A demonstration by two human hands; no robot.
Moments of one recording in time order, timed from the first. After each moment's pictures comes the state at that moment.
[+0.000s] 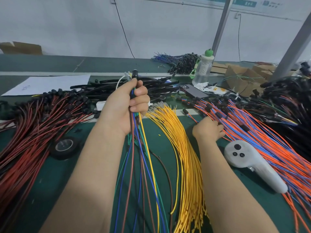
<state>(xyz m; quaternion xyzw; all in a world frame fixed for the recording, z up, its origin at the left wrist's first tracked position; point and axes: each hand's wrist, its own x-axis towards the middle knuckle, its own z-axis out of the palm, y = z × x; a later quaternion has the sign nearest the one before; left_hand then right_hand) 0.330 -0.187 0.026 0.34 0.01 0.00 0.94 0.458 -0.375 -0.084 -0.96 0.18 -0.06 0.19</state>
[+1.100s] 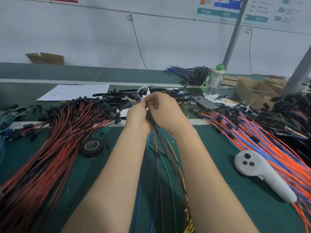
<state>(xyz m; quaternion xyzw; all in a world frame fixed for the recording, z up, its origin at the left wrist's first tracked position) 0.347 -0.180 0.011 0.32 0.18 0.16 0.92 0.352 -0.255 0.033 -0.87 -0.31 -0.07 0.38</state>
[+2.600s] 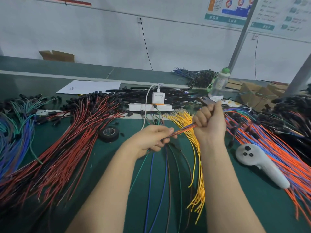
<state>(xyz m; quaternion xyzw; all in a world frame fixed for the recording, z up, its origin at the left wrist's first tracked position) 0.262 -0.172 -0.035 0.71 0.00 -0.08 0.70 0.335 -0.315 -0.001 -0.29 -0.07 0.06 0.95</state>
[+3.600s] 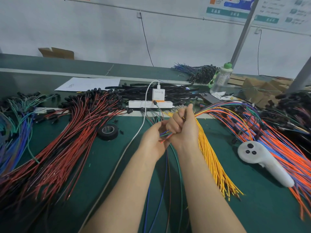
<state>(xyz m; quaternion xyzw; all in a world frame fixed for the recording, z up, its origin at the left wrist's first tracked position) 0.280 -0.206 -0.042 0.38 0.20 0.05 0.90 0.313 -0.267 -0.030 -0.31 -0.07 0.14 0.94</state>
